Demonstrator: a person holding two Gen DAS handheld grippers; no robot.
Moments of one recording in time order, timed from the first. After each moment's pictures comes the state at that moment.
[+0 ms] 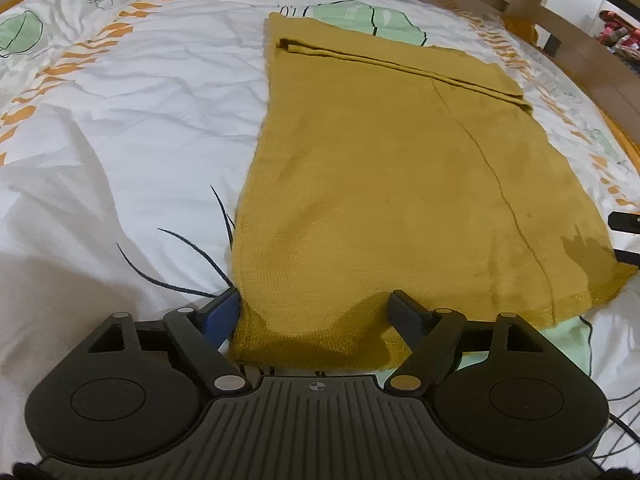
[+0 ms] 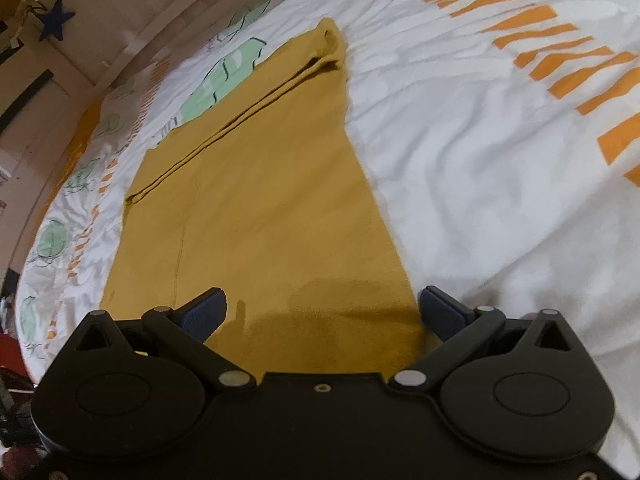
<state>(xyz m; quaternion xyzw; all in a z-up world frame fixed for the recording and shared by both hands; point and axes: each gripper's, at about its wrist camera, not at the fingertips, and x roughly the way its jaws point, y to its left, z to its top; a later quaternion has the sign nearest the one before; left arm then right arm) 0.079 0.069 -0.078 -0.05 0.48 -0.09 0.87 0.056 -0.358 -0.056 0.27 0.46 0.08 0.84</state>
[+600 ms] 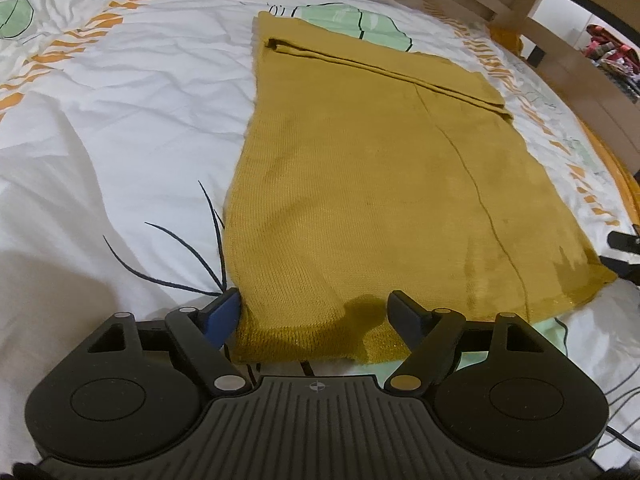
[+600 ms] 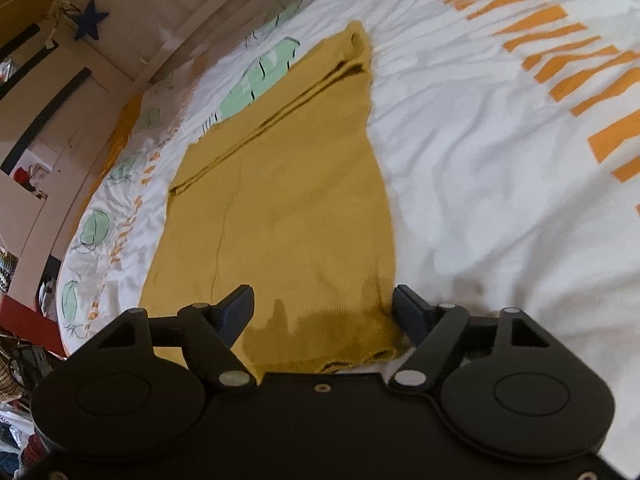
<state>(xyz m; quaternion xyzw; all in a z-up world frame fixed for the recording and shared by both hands) 0.077 0.076 -0.075 -0.08 0.48 -0.12 0.87 0.034 -0.381 -0.037 0.28 0.44 0.13 0.84</state>
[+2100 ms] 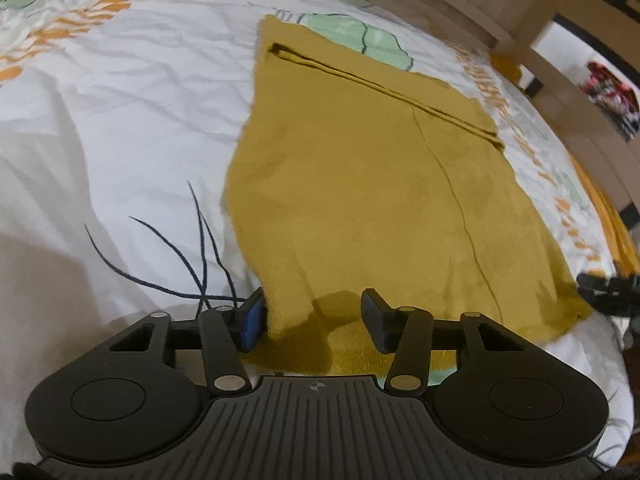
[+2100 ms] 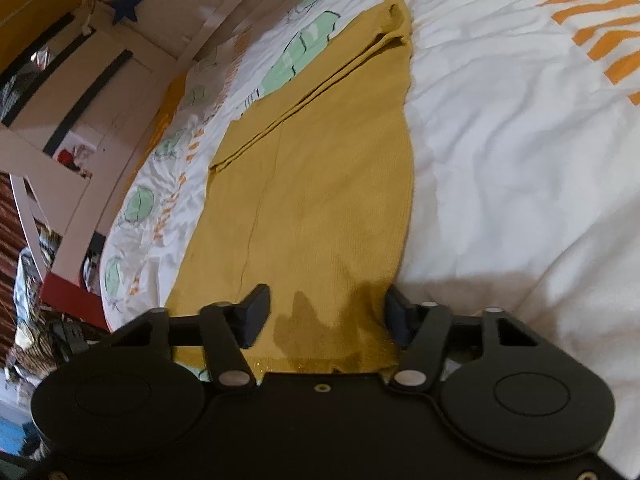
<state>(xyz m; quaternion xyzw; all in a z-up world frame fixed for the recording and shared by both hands) 0.083 0.082 -0.078 -0.15 0.46 -0.13 0.86 0.052 -0.382 -0.054 0.29 0.47 0.23 0.80</state>
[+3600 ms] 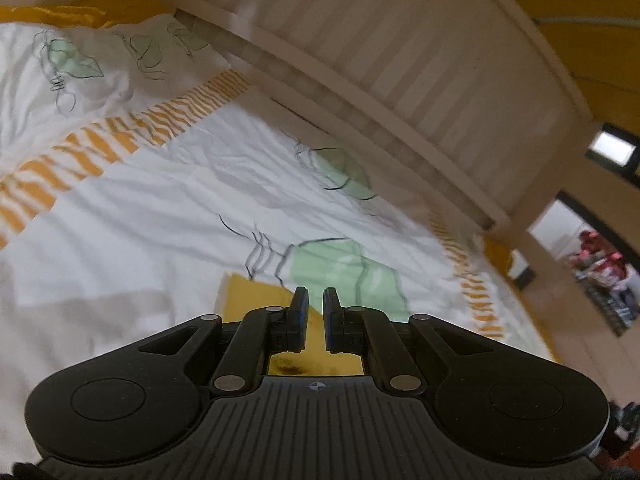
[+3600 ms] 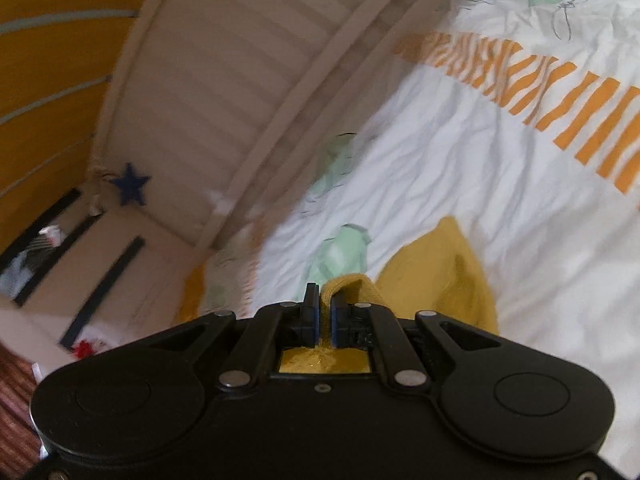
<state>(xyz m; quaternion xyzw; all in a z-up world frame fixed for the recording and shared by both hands) 0.325 0.110 0.001 -0.25 0.27 -0.10 0.92 0.285 -0.406 -0.034 0.44 0.26 0.14 0.85</state>
